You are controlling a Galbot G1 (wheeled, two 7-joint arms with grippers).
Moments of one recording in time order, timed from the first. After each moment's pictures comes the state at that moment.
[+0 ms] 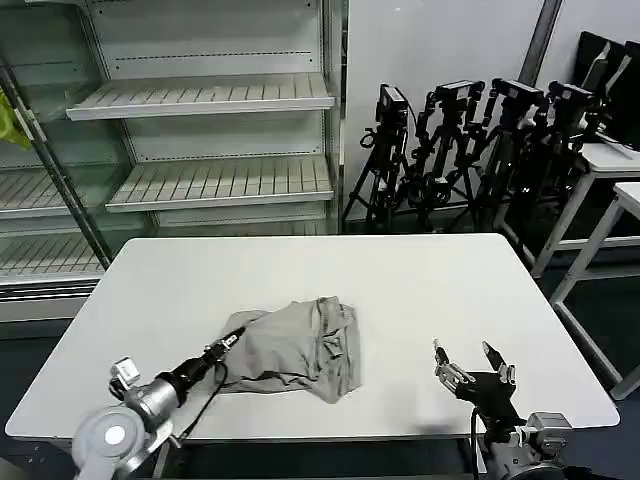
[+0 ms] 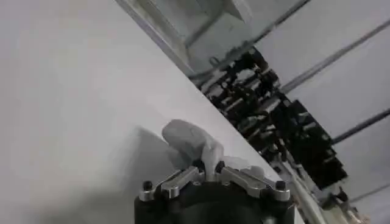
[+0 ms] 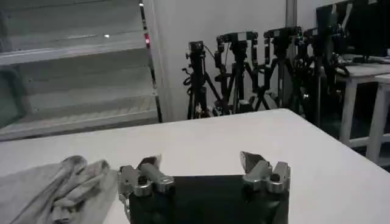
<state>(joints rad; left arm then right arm) 1.28 -1.11 -0.60 -1.90 -1.37 0.58 -0.04 -1.61 1.23 0.58 2.40 0.49 -0.45 0.25</state>
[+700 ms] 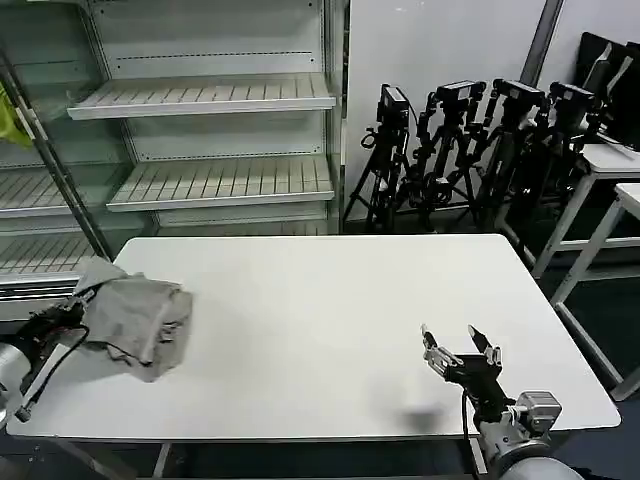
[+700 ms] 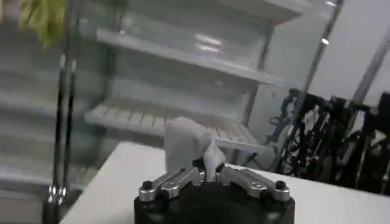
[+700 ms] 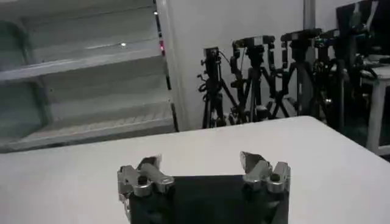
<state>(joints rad) 1.40 -0.83 -1.03 -2.03 -1.07 0.58 0.02 -1.50 1.20 0.53 2.35 0.55 -0.46 0.25</state>
